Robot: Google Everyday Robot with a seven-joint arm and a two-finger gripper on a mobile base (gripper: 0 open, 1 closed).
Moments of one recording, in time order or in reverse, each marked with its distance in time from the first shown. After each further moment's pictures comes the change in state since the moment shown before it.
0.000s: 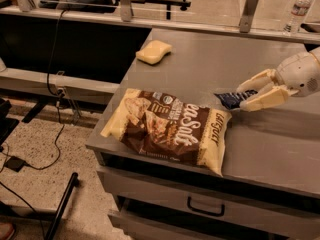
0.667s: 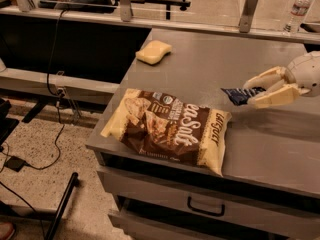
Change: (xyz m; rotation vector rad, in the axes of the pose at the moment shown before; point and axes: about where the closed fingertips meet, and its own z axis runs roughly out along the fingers) arm -0.003 0.004 -0.019 -0.003 -0.092 -0.020
